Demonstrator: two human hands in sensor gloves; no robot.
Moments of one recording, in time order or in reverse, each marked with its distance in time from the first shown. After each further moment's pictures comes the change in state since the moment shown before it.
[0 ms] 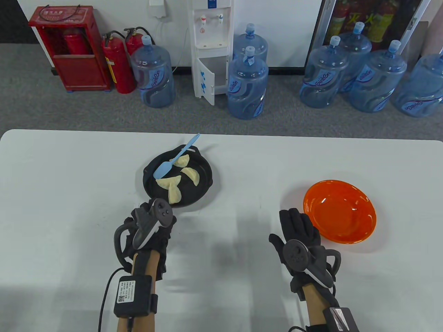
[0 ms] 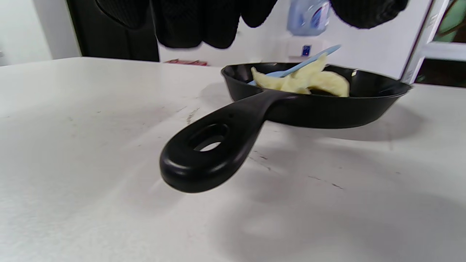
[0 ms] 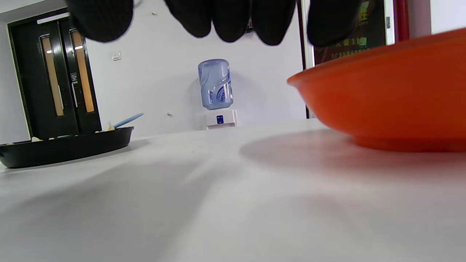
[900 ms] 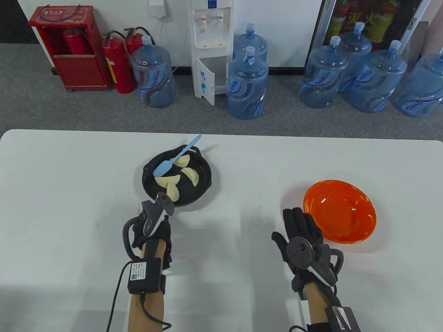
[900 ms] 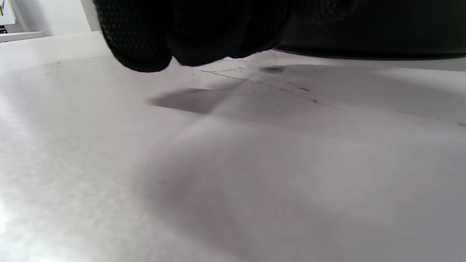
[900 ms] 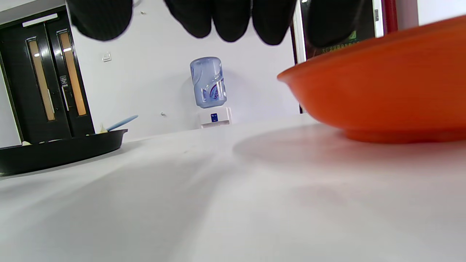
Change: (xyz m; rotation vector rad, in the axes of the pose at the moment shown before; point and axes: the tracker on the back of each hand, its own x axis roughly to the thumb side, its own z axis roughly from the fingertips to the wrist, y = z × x) left_hand 0.003 -0.047 -0.051 -0.033 0.126 -0.018; right_hand -0.007 0.001 -0.002 0.012 0.033 -0.027
